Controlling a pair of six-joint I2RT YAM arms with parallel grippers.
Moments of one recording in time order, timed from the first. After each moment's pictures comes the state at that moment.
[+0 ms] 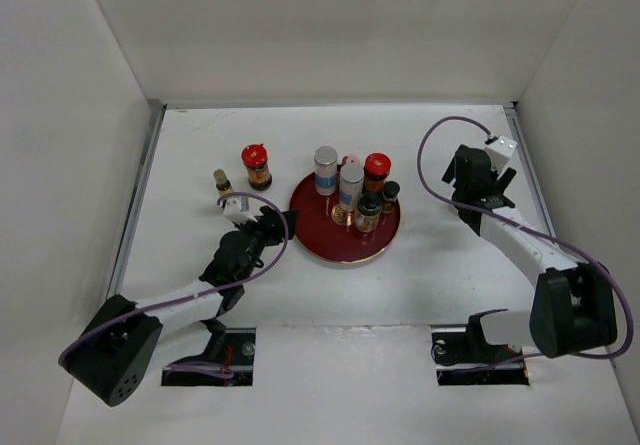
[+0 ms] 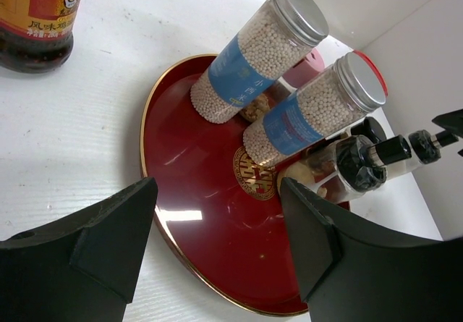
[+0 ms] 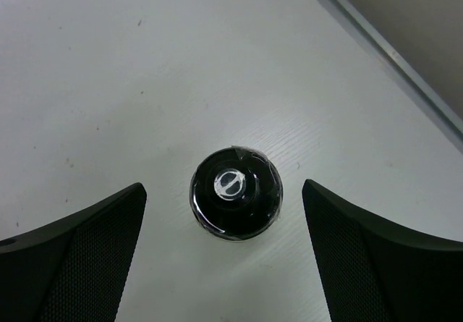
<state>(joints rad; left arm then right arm) -0.57 1.06 0.14 0.84 -0.23 -0.67 0.19 1.30 0.80 -0.05 0.70 0.43</state>
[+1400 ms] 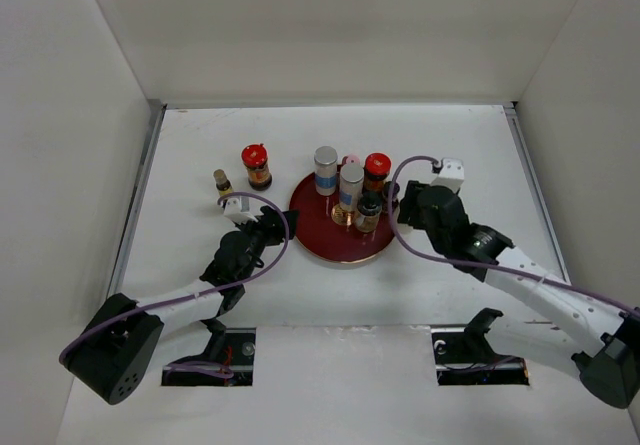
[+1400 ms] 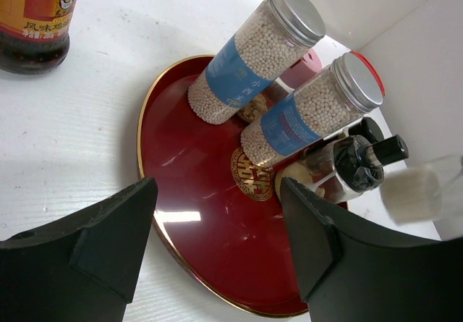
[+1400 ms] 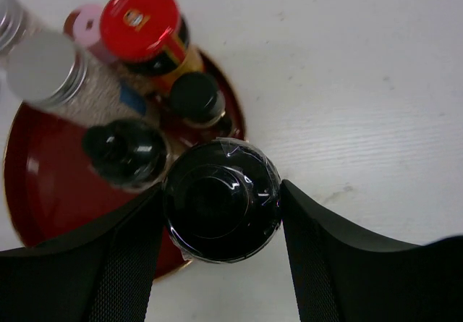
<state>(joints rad) -0.57 1.07 0.14 0.86 -0.23 -0.67 0.68 0.99 0.77 -0.31 0.58 0.51</state>
